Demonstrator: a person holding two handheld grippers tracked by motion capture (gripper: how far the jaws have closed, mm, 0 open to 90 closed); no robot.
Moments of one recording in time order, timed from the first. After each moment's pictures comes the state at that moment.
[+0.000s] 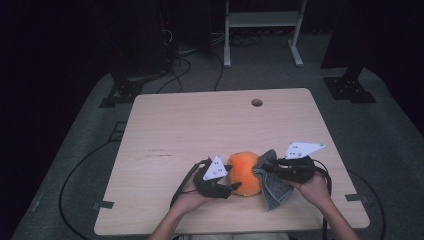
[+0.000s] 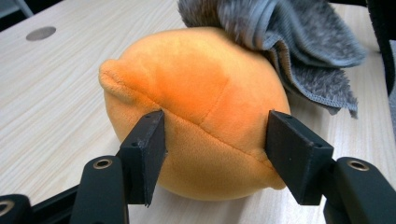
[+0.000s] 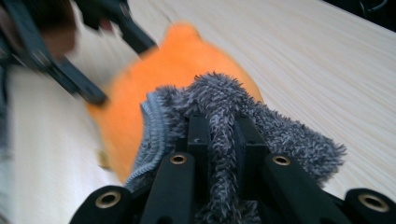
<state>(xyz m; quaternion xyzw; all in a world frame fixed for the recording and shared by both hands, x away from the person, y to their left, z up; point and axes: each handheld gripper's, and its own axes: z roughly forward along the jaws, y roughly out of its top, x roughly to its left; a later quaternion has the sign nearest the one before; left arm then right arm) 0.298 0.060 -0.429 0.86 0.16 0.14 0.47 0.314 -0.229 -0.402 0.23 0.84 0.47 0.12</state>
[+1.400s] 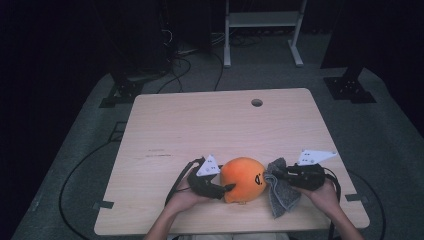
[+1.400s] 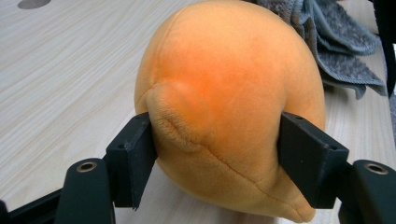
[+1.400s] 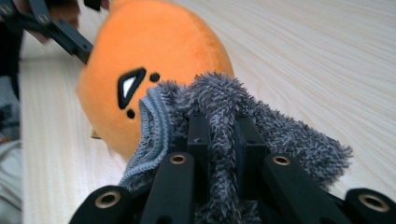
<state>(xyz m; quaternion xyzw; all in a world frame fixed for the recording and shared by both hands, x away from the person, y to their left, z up) 0.307 0.077 -0.437 0.86 0.18 0.11 0.46 0.308 -0.262 -0.431 0.27 0.83 0.48 0.10</state>
